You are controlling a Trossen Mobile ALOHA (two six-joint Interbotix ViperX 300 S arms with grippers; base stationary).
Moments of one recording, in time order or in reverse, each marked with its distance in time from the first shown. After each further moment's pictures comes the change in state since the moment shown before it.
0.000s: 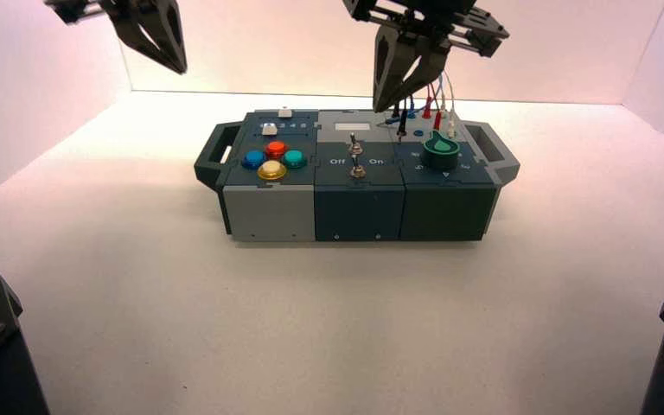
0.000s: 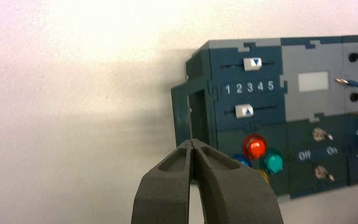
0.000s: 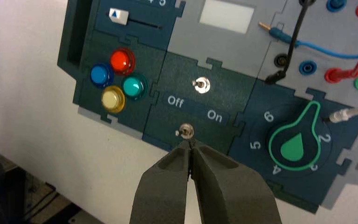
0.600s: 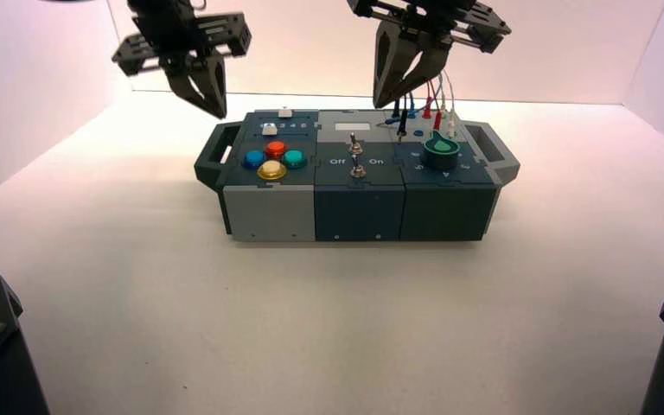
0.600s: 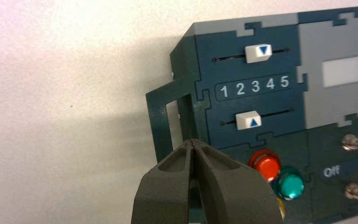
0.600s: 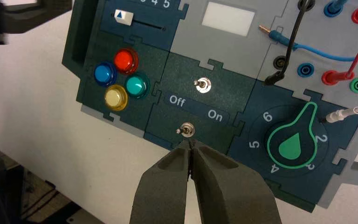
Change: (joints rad) left arm -0.094 0.215 -0.017 -0.003 -0.135 -0.005; right arm 0.003 -0.031 0.011 -0.002 0.012 -0.014
